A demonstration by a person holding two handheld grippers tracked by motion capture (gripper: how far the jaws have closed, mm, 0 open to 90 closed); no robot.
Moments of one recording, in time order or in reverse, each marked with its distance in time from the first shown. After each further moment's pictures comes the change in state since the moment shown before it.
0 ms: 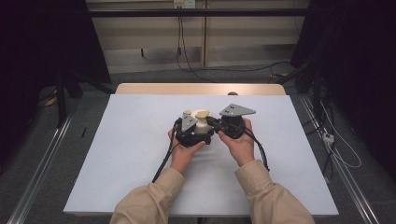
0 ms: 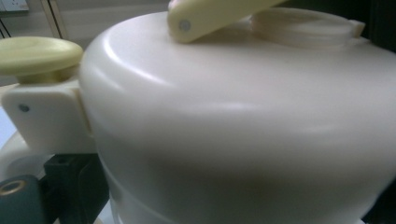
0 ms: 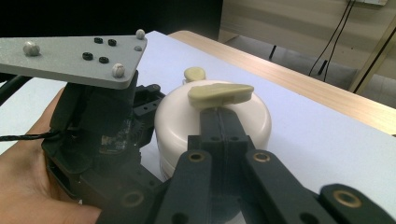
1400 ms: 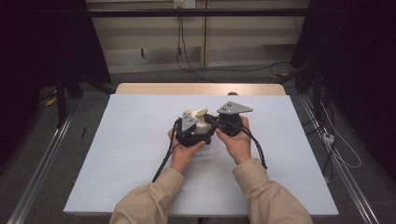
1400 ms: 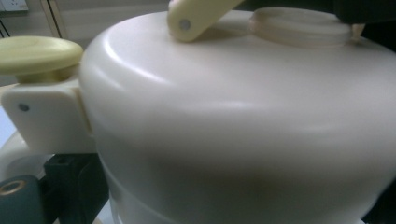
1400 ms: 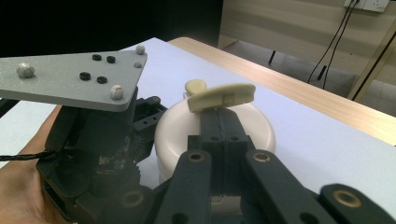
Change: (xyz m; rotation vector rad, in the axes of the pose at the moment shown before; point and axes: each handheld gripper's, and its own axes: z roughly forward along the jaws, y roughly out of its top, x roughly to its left) left arm 0.001 0.000 0.000 -0.001 -0.001 0.003; right arm 0.001 0.006 0.008 -0.021 -0.003 -0.002
